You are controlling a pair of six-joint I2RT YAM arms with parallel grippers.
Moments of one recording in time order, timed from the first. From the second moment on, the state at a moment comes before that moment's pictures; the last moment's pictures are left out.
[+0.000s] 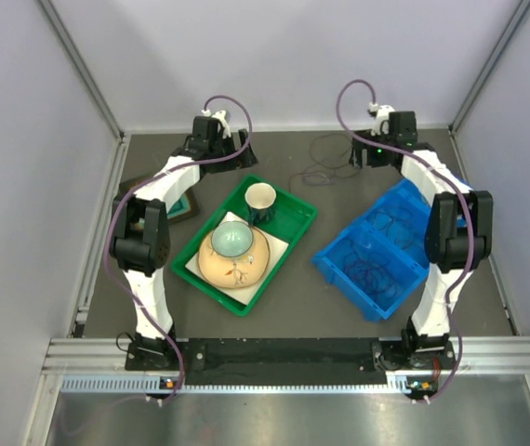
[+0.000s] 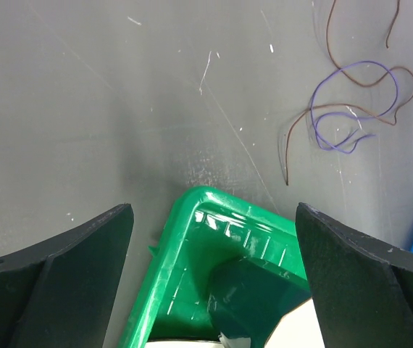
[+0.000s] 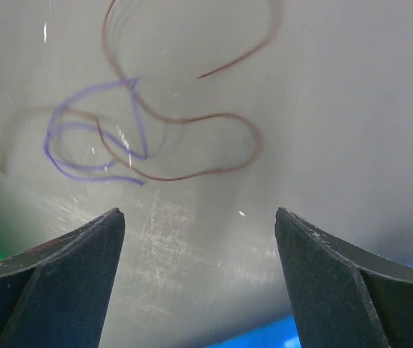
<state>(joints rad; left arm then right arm) -0.24 1.99 1.61 -0.26 0.24 -0.38 0.08 1.94 1.55 -0.30 -0.24 -0.02</state>
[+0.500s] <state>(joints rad) -0.24 1.99 1.61 -0.26 0.24 -0.38 0.22 2.23 1.74 -0.31 -0.18 -0.36</state>
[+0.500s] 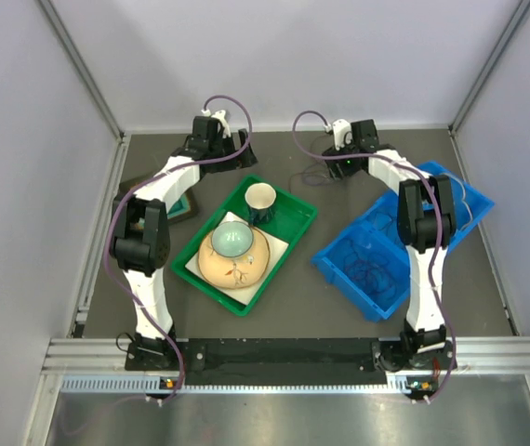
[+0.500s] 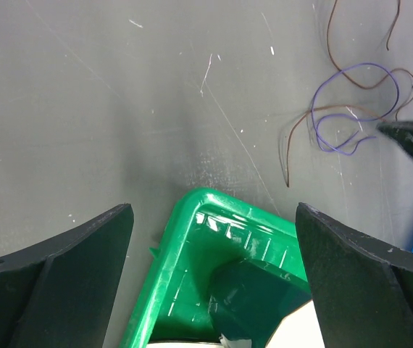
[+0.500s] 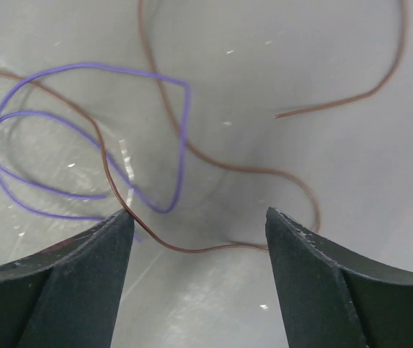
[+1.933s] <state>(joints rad) -0.25 1.95 1.52 -0.24 0.34 -0.45 0.21 1.65 1.42 -0.23 -0.23 -0.19</state>
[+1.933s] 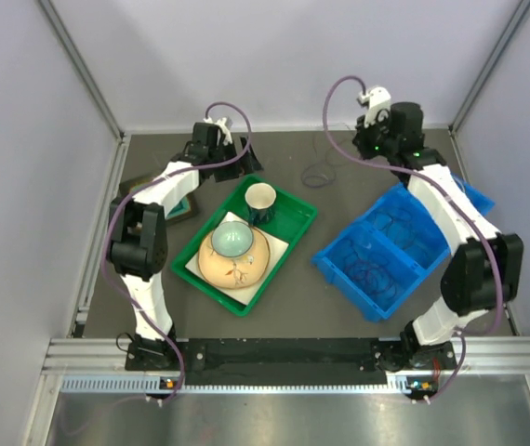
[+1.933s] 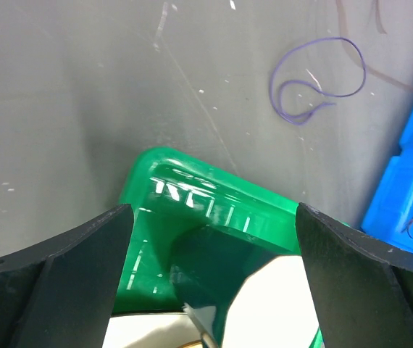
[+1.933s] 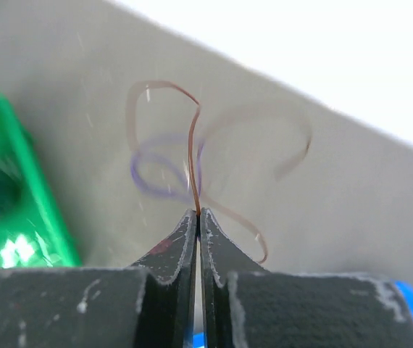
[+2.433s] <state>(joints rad) -0.29 1.95 1.52 -0.24 0.41 -0.48 0.21 1.18 1.57 -0.19 -0.09 -0.08</state>
